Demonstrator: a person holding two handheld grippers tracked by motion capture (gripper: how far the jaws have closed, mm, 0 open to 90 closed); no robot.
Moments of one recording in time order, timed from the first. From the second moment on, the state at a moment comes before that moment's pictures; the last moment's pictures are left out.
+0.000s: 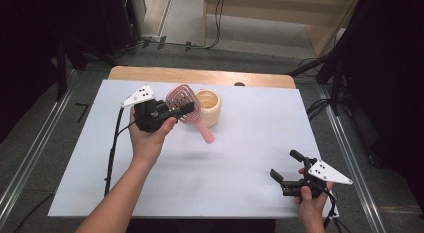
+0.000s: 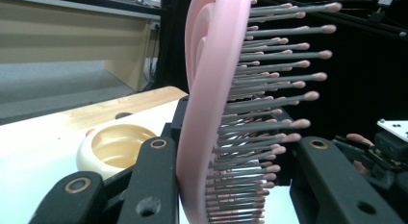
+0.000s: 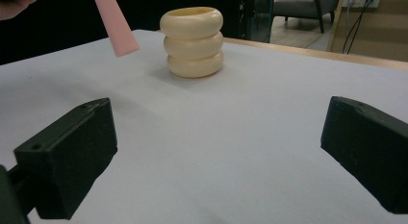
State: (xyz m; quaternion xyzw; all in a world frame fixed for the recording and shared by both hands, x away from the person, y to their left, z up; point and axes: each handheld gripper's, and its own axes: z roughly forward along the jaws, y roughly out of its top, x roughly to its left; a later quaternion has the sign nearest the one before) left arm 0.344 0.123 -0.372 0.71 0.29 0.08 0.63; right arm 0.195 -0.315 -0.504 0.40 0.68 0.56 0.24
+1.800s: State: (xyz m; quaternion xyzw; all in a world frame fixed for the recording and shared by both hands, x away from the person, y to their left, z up) left arm 0.390 0.119 -0.343 0.69 0.31 0.10 0.65; right arm 0.196 -0.317 -0.507 0.40 0.68 0.56 0.24
